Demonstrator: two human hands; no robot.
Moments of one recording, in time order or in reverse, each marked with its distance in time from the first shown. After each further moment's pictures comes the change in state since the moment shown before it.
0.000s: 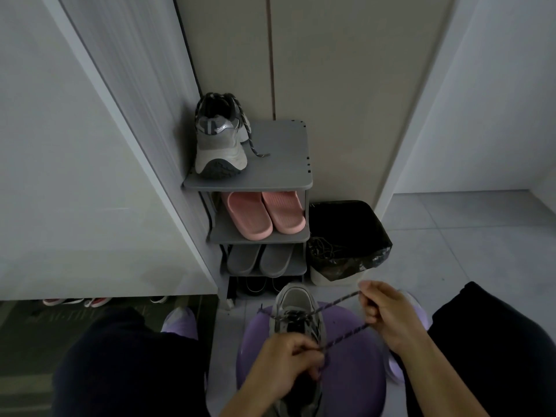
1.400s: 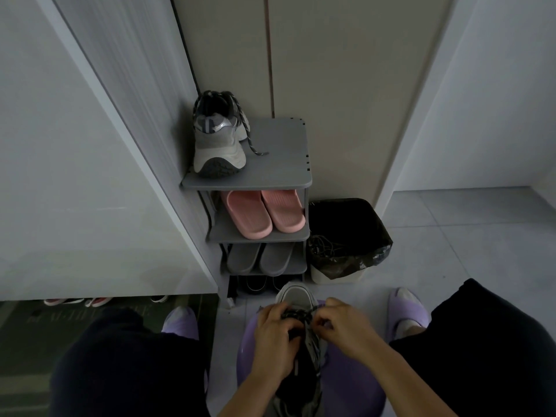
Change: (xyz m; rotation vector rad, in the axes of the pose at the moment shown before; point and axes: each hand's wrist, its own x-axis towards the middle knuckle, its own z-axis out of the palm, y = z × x) left_hand 0.042 -0.045 0.008 0.555 0.460 0.234; right_hand -0.003 0.035 0.035 -1.347 -0.365 -0.514
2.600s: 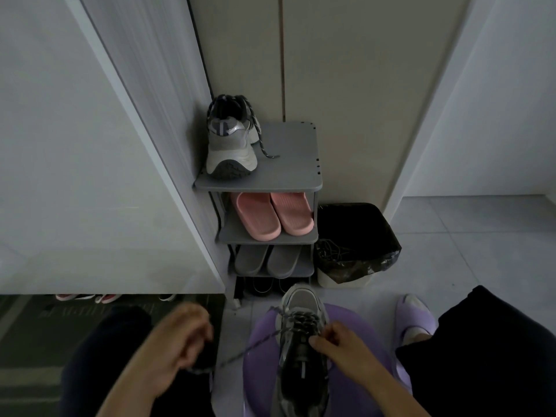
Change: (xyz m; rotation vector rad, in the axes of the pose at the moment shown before) left_hand -0.023 -0.047 -0.154 -0.849 -0.101 -0.621; right_hand -0.013 -0.011 0.027 0.621 -0.073 0.350
